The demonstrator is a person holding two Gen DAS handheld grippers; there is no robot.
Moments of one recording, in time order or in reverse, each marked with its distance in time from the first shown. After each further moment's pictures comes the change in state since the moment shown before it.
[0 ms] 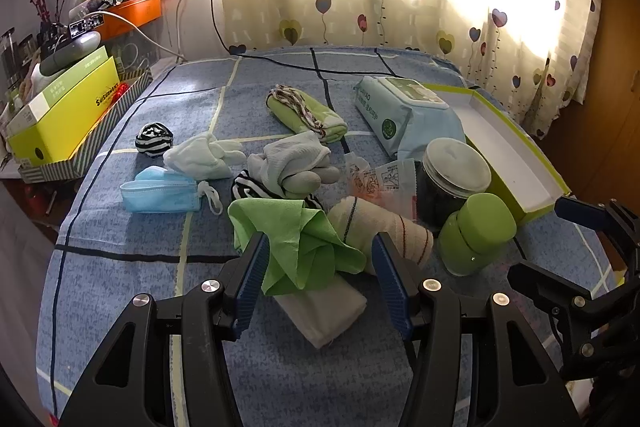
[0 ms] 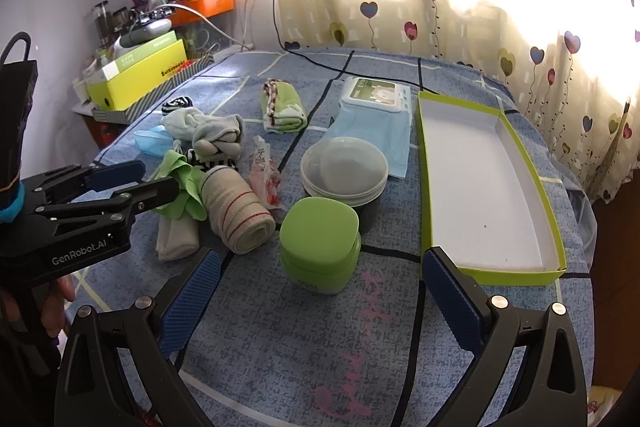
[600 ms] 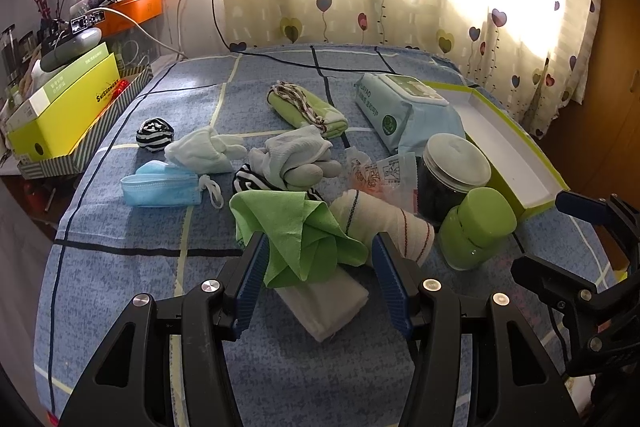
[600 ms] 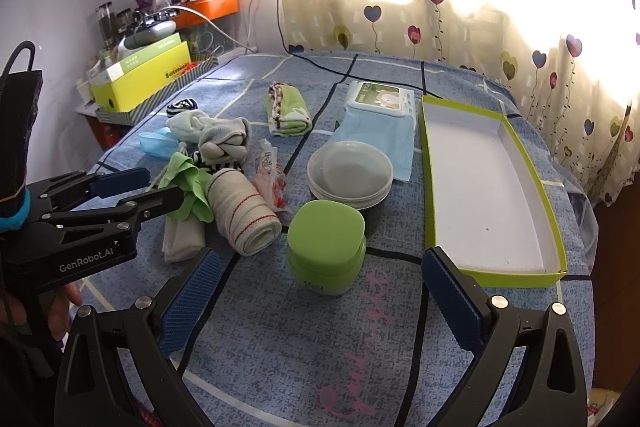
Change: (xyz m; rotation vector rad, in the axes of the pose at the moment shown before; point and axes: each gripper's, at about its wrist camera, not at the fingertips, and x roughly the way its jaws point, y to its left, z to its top) left arm 0.002 0.002 -0.007 -0.003 0.001 -0.001; right arm -0.004 0.003 0.001 -0.004 -0.009 0.009
